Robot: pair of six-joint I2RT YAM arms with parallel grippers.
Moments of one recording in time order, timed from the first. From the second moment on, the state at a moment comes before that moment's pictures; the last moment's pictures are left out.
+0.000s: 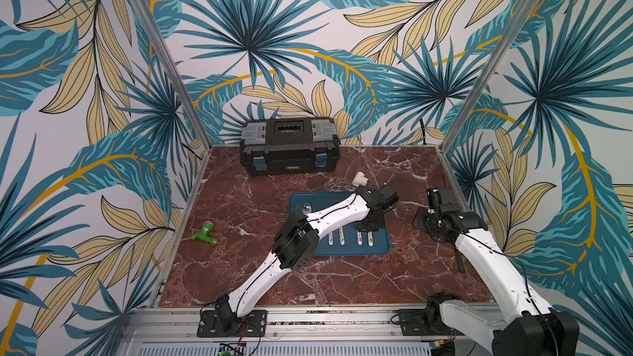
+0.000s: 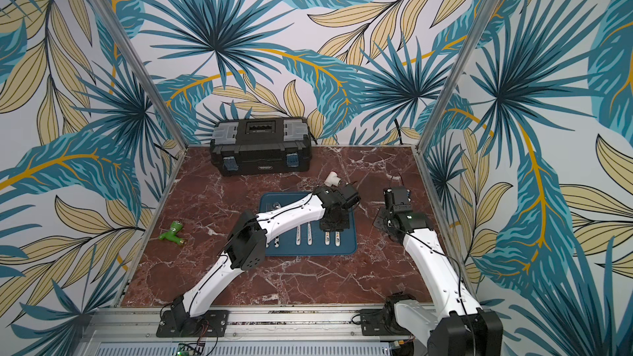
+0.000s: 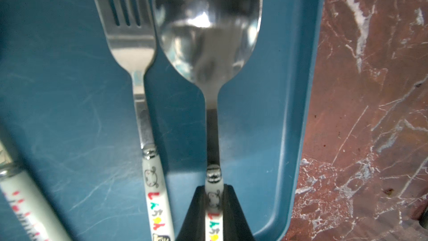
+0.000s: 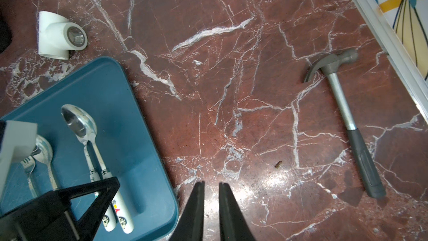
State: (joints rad) left arm -0.98 2.49 2.30 -1.11 0.00 -1.00; right arm 0.07 1.09 0.87 -0.82 0.17 0.55
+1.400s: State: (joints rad) left arm -0.96 2.52 2.31 -1.08 0.03 -1.01; right arm 0.05 1.12 0.87 -0.80 0.10 0.54
